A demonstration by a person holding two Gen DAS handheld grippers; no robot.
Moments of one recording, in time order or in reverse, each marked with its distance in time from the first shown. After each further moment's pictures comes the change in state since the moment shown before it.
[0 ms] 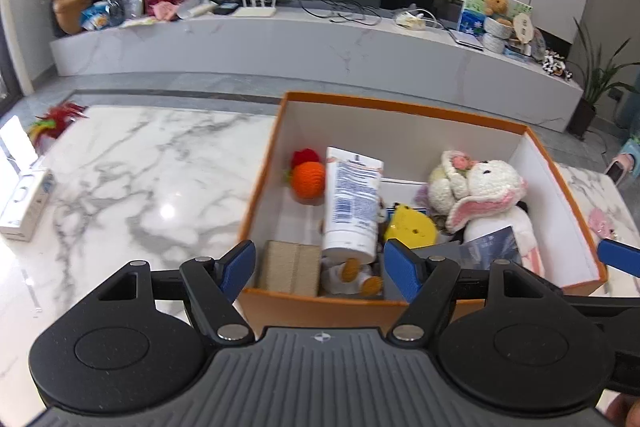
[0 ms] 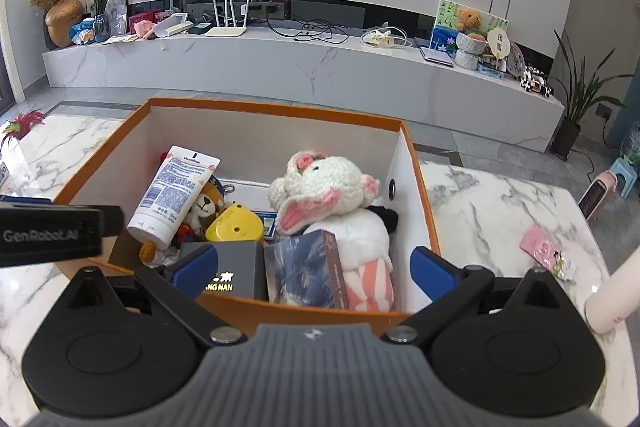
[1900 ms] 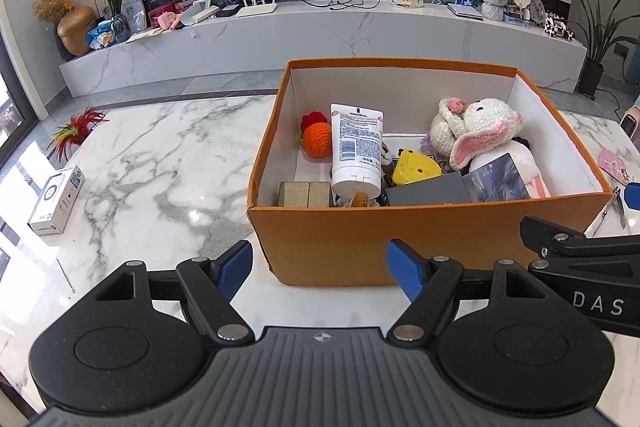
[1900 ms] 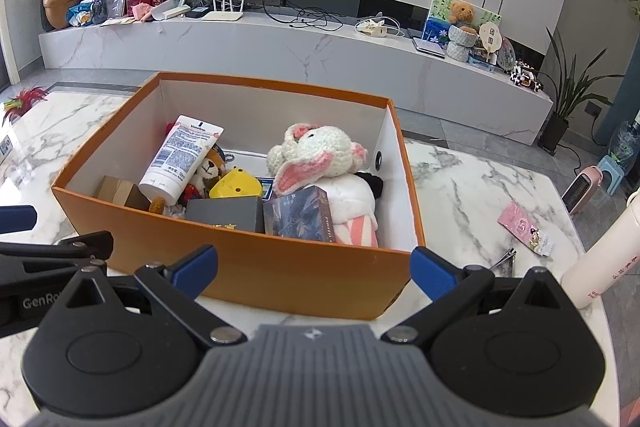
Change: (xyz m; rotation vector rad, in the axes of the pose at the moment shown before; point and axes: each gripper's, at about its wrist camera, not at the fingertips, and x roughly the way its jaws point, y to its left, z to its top) left arm -0.023 -0.011 -0.039 0.101 0.025 0.067; right arm -0.031 0.003 -0.016 -0.045 0.035 -0.036
